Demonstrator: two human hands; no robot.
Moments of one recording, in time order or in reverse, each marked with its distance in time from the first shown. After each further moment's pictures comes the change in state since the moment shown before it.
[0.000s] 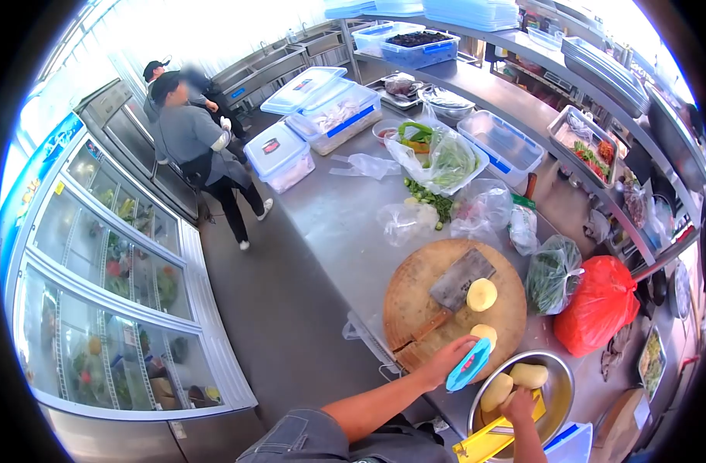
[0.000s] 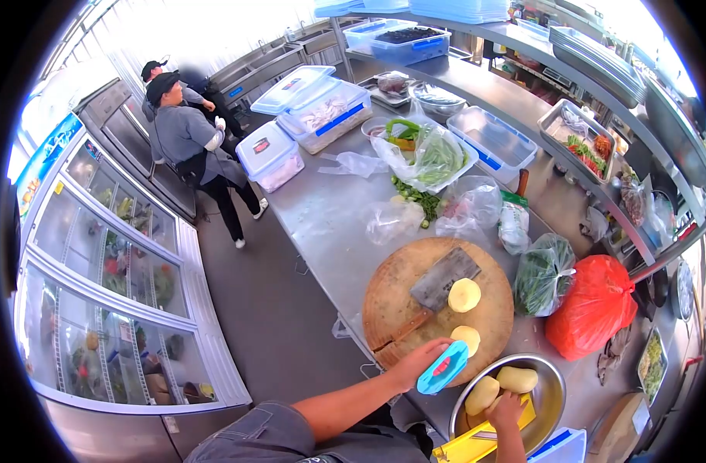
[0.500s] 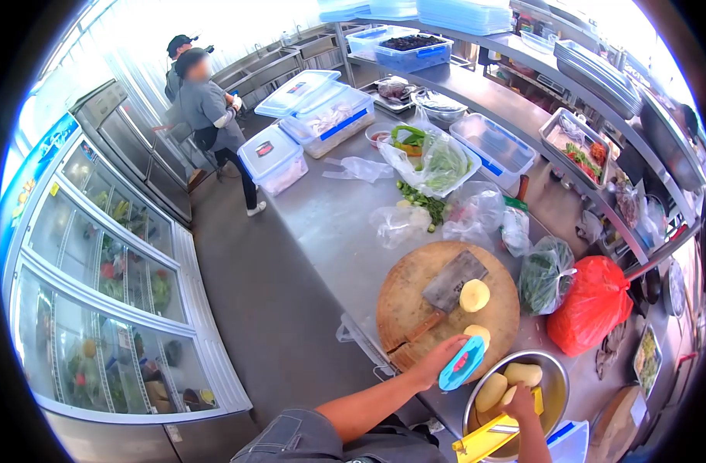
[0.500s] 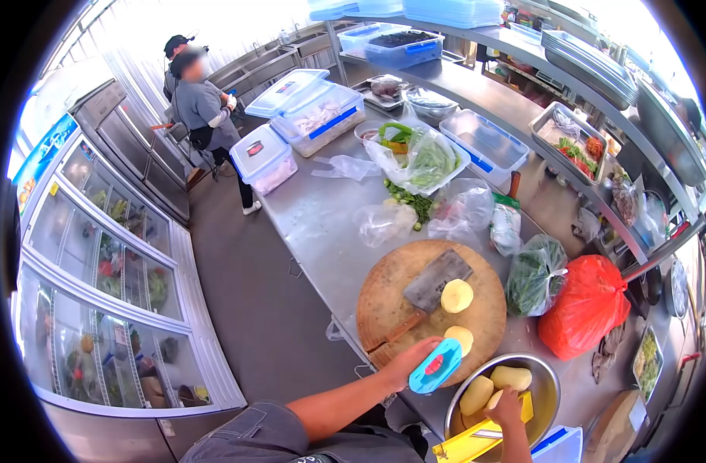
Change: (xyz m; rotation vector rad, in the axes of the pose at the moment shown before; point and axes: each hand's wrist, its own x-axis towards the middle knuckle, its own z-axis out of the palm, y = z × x) left_hand -0.002 0.000 -0.005 -0.047 -0.032 0.001; right_hand -0.001 0.004 -0.043 0.055 -0.162 -0.028
